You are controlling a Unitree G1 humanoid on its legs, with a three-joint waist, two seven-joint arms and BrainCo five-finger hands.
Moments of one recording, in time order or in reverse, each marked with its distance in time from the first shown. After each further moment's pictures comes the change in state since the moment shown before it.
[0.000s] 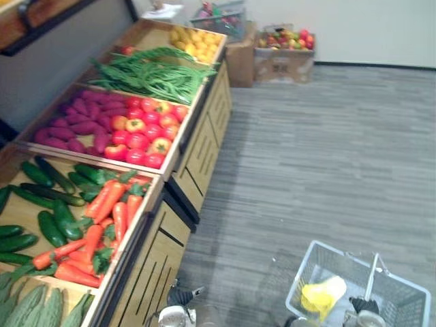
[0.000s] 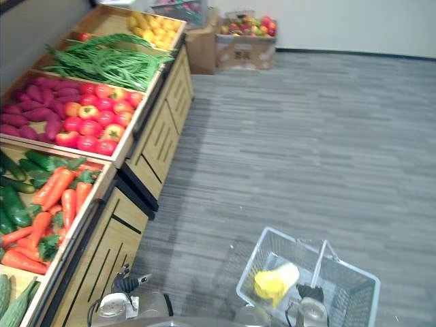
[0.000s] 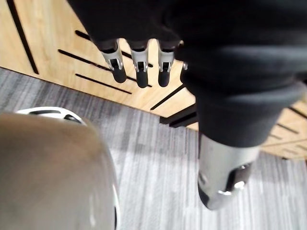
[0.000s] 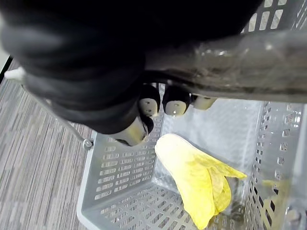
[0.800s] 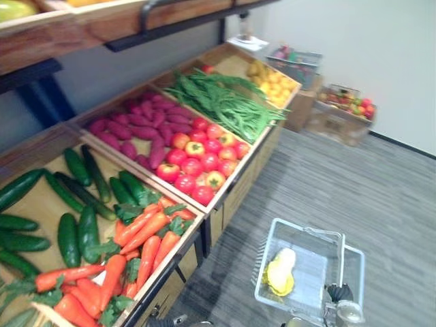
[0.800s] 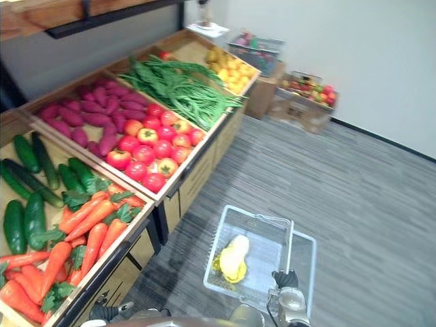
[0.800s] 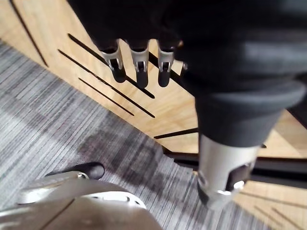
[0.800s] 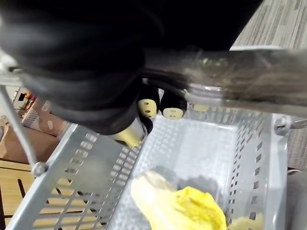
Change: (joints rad) left arm 0.113 0.069 0.042 0.043 0.026 0.037 -0.005; right arm -0.069 0.058 0.021 0.043 -0.026 -0.040 0.040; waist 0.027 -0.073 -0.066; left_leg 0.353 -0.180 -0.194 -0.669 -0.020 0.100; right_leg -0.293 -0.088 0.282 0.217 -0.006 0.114
